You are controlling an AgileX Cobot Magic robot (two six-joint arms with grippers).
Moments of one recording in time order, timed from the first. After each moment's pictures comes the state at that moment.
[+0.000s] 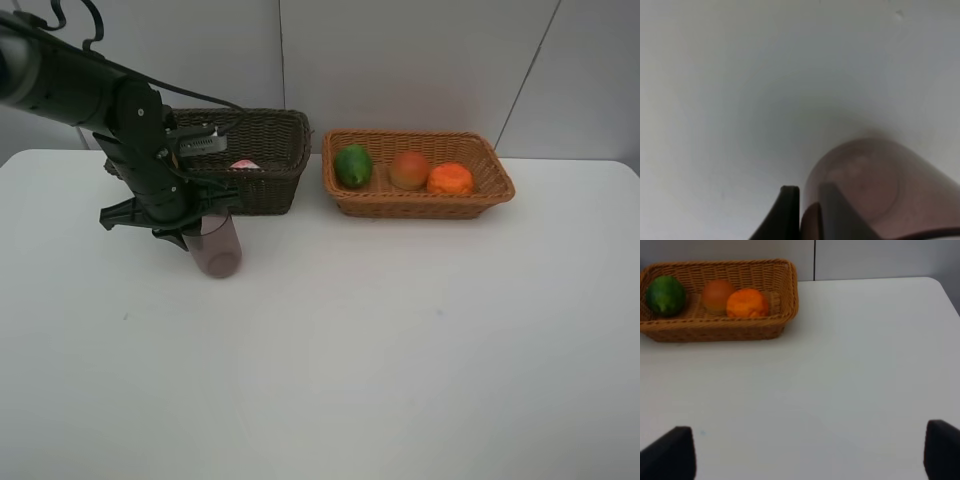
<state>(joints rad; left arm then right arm) -0.38 1.98 -1.14 0.10 0.50 -0.66 -0.06 0.00 -0.52 -0.03 1.06 0.01</state>
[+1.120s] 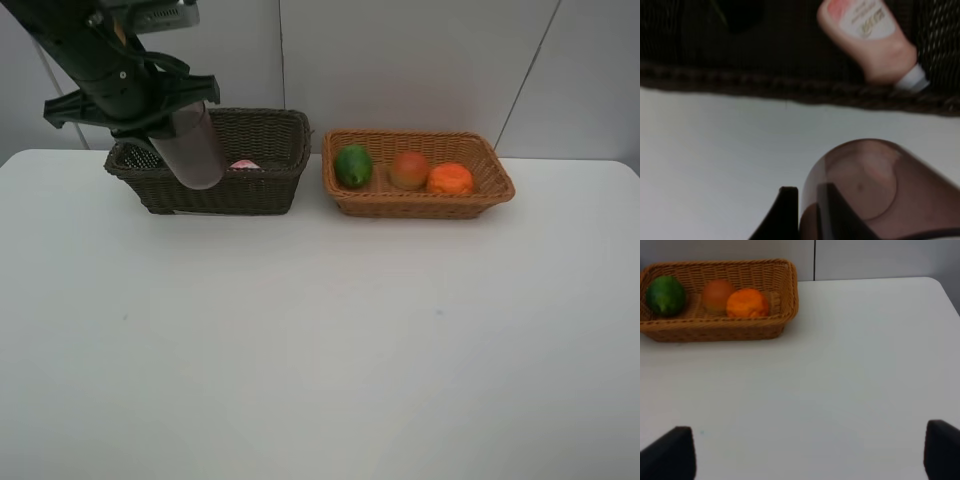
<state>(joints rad) -0.38 1.70 -1.29 0.20 0.69 -0.62 -0.06 0.00 -0.52 -0.03 1.06 0.01</state>
